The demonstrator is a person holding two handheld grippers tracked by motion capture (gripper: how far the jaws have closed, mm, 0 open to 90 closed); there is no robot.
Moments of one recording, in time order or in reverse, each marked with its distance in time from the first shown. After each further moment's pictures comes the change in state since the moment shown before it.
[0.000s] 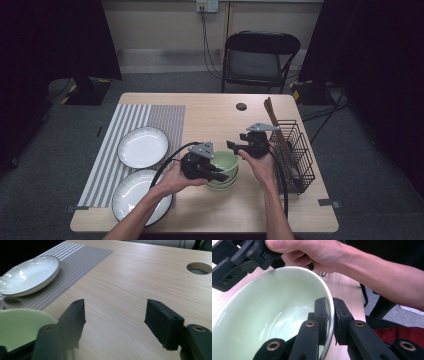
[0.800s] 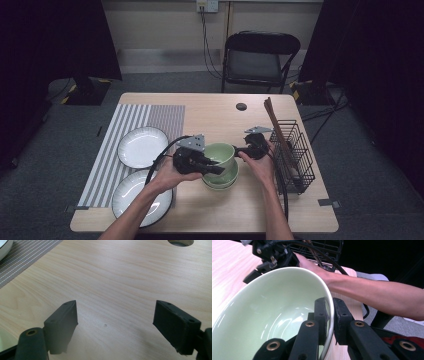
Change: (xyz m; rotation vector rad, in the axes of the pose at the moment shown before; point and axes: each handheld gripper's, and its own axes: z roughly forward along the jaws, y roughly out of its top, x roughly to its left) left arm 0.000 0.005 -0.028 -0.095 0.030 -0.002; right arm -0.019 -0.022 0.028 0.123 -0.154 0.003
